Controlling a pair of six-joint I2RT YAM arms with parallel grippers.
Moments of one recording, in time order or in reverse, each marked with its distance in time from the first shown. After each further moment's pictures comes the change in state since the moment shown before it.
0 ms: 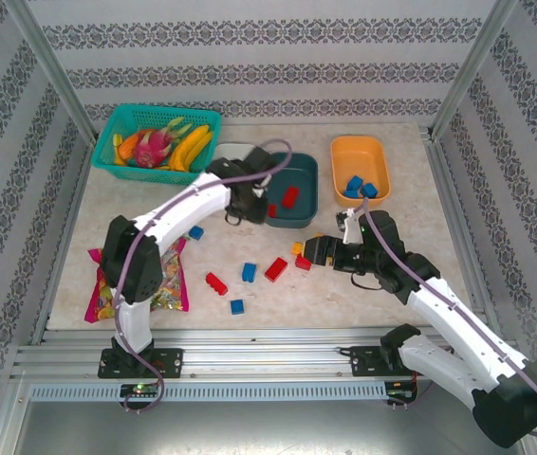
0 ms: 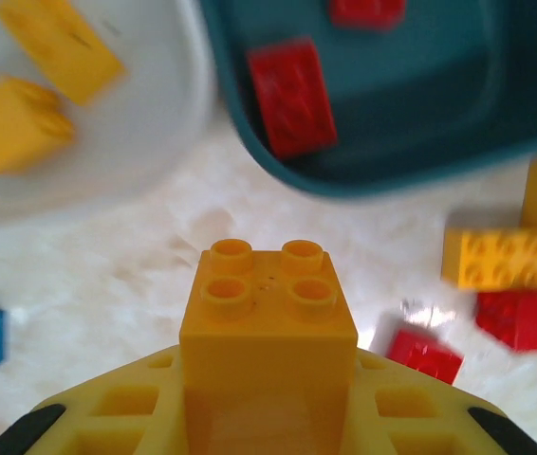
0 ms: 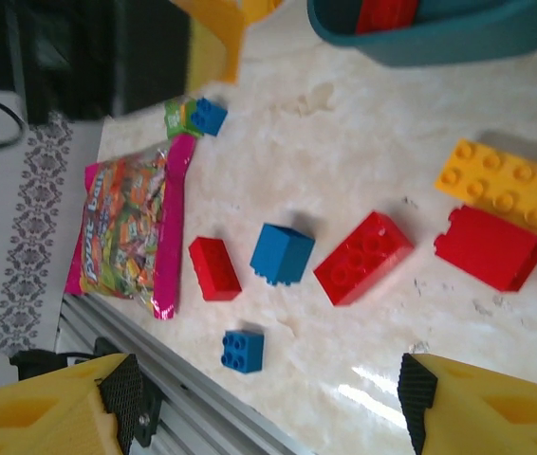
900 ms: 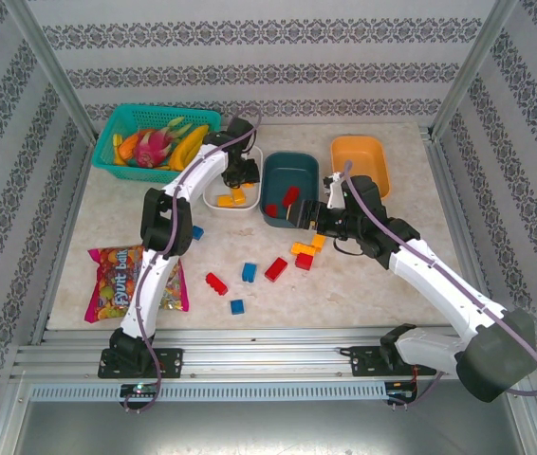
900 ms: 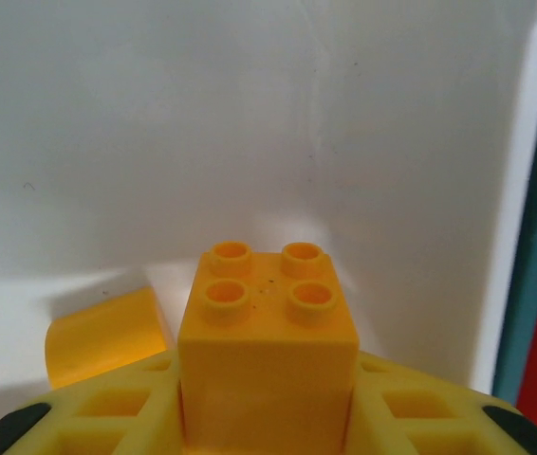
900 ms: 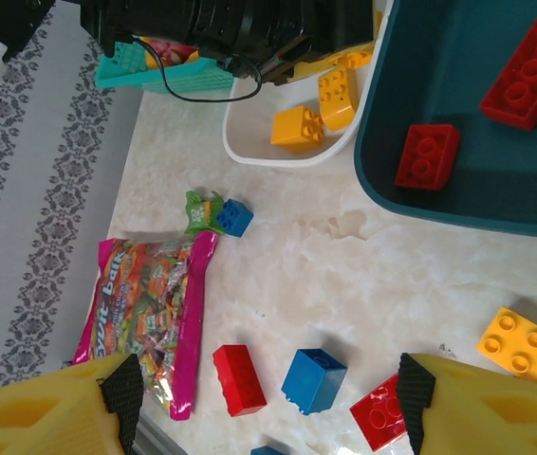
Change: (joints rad) left arm 0.237 0.589 0.588 0.029 0.142 -0.169; right arm 0.021 0.271 0.227 0.121 0.080 0.006
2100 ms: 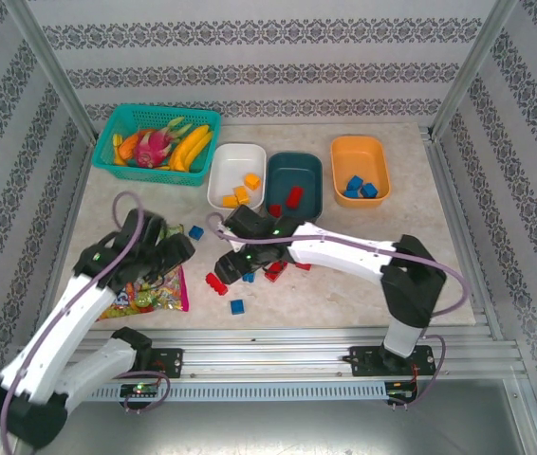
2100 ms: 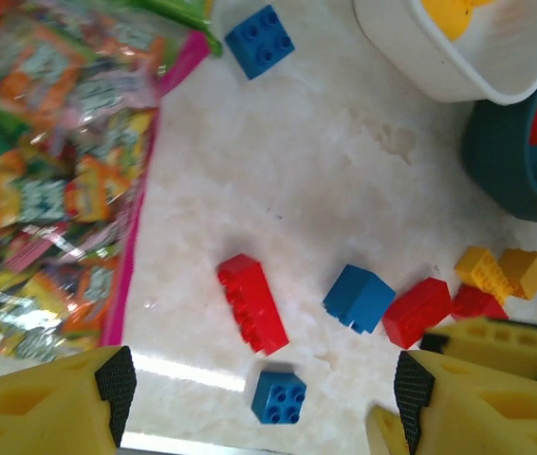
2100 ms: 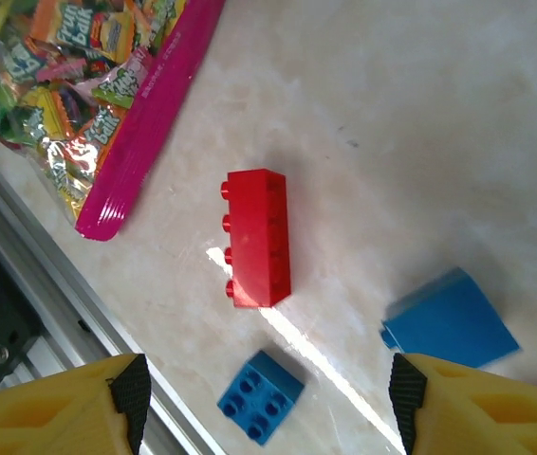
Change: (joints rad) left arm -0.016 -1.678 -1.455 -0.017 -0.082 -0.463; right arm 0.521 0.623 0.449 -0.298 0.172 -0.321
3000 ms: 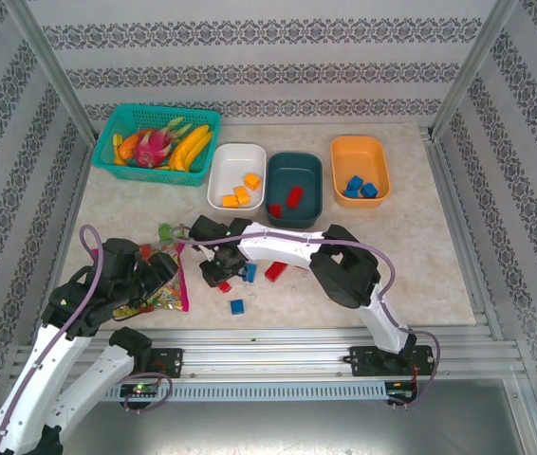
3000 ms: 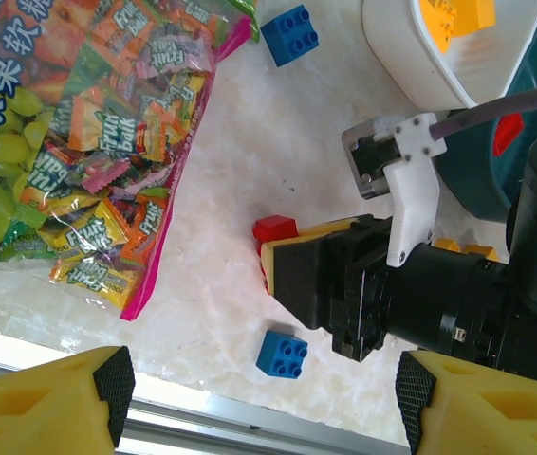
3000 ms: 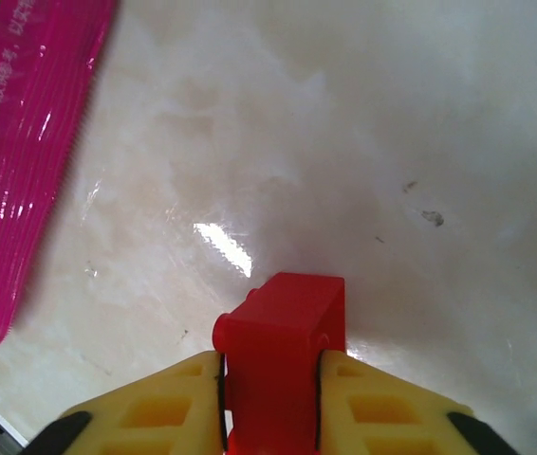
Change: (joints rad) left arm 0.000 -0.239 -0.043 -0.122 0.007 -0.085; right arm 0.042 0.394 0.325 -0.136 0.033 0.018
